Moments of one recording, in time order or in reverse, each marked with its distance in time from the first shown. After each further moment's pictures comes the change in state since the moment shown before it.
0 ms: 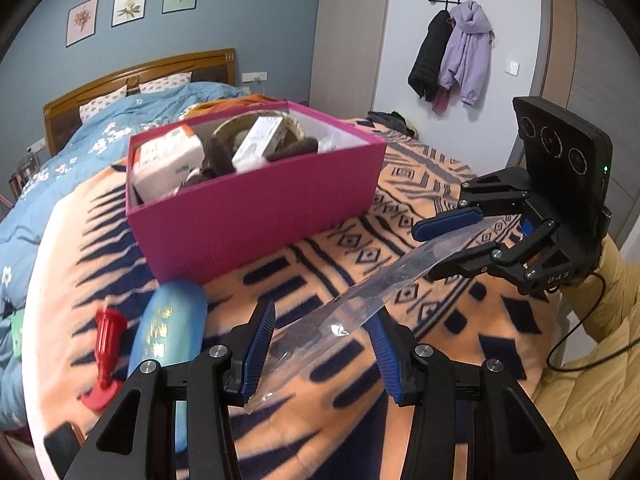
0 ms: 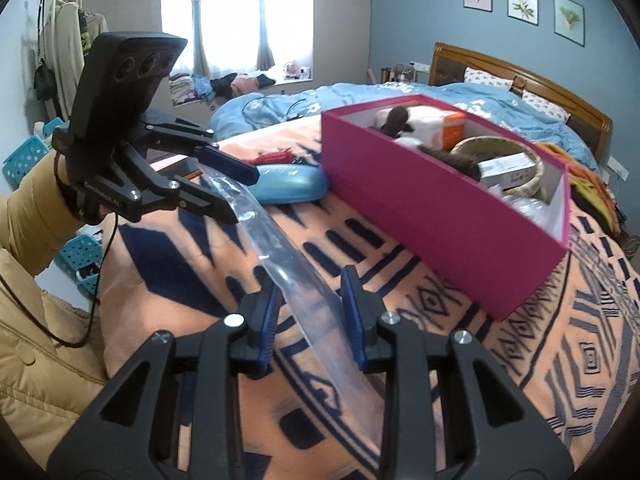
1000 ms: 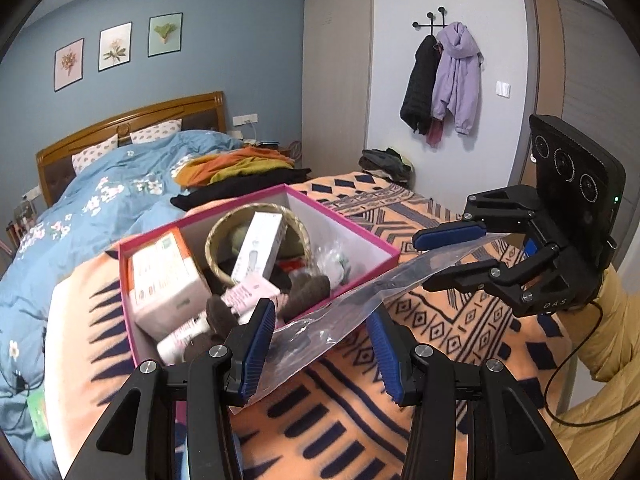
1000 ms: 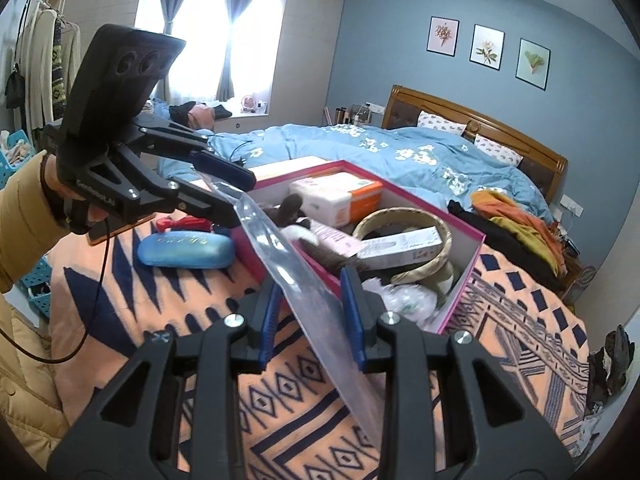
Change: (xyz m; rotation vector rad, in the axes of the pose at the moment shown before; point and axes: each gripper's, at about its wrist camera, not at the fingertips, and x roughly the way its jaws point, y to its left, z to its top) left arm 0.012 0.010 0.105 0.082 -0.121 0.010; right arm -0.039 -0.060 0.057 -0.058 -0.121 -0.183
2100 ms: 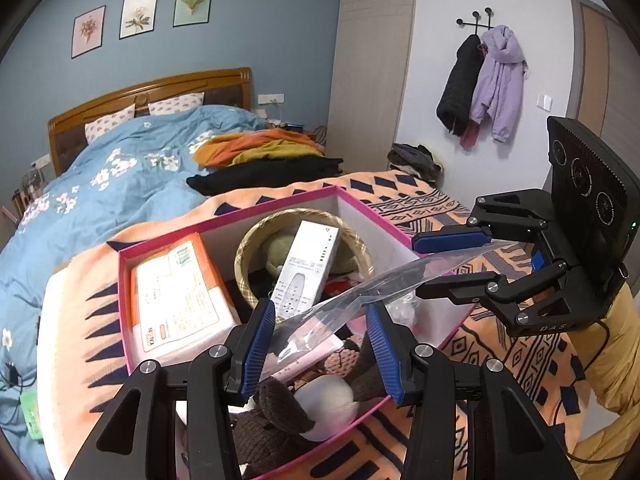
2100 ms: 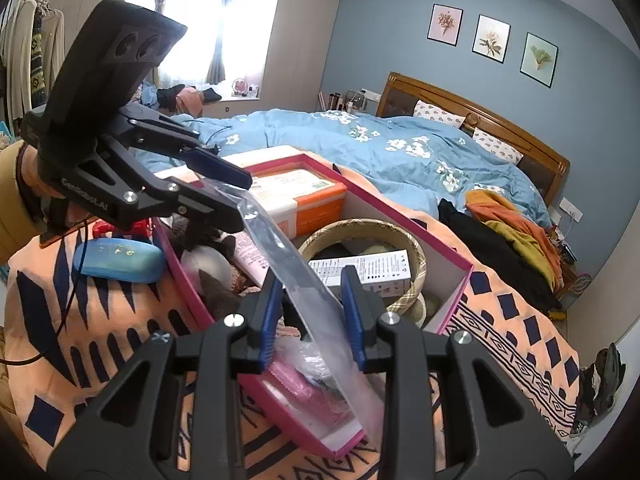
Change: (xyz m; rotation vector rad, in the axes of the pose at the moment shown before) left arm 0.070 0.057 0.033 -0.107 0.065 0.037; right arm 0.079 -0.066 0.025 -0.032 0.071 0.000
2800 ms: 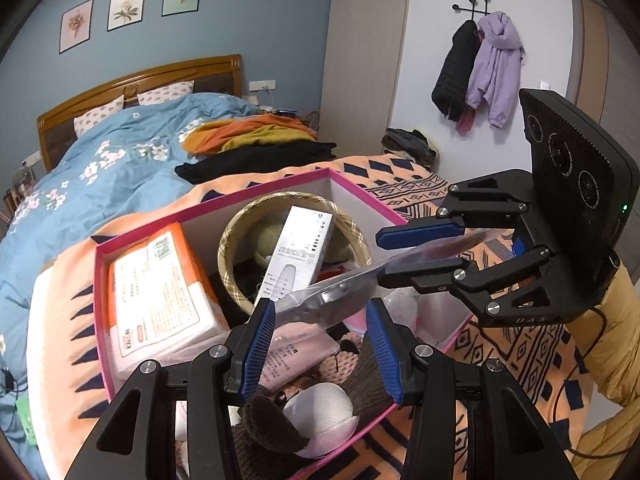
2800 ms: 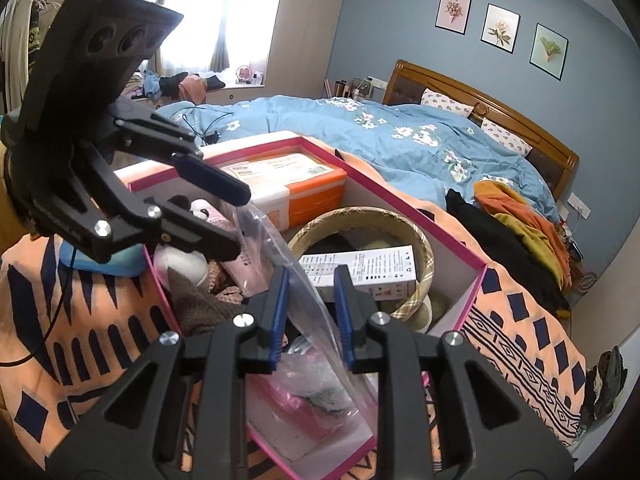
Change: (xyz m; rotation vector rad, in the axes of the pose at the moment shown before) left arm 0.024 -0.002 0.000 0.013 0.051 -0.025; right arm 0.029 -0.011 -0.001 -0.009 0.046 0.021
